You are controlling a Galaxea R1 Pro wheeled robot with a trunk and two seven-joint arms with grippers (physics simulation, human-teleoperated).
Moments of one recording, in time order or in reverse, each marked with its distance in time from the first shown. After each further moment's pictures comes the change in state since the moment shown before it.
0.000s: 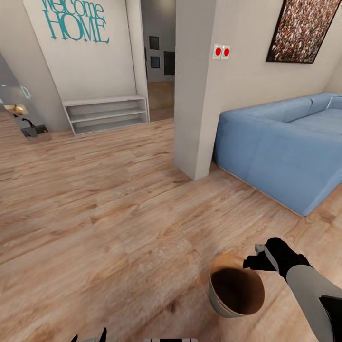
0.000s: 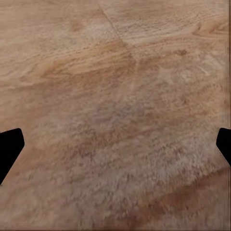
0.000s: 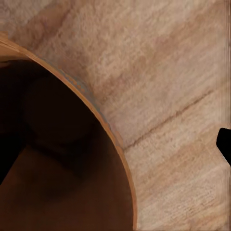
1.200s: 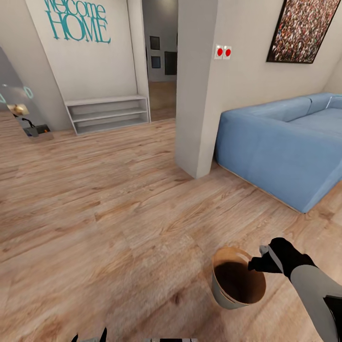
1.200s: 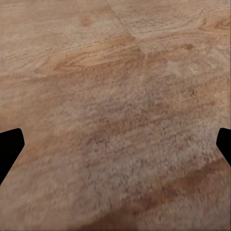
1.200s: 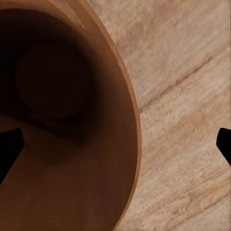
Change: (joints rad) left arm 0.000 0.000 -0.002 0.000 0.000 0.000 0.000; right arm -0.001 -0.025 0.004 0.000 -0.004 0.052 -0.003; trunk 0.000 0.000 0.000
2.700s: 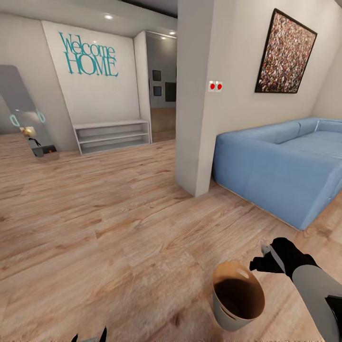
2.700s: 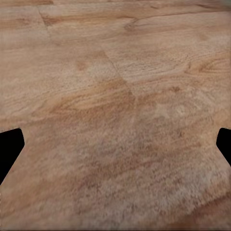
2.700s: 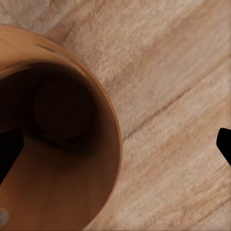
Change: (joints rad) left arm 0.000 0.000 0.002 0.000 0.000 0.000 0.000; right arm 0.000 -0.010 -0.003 -0.002 -0.001 0.003 0.000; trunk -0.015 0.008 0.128
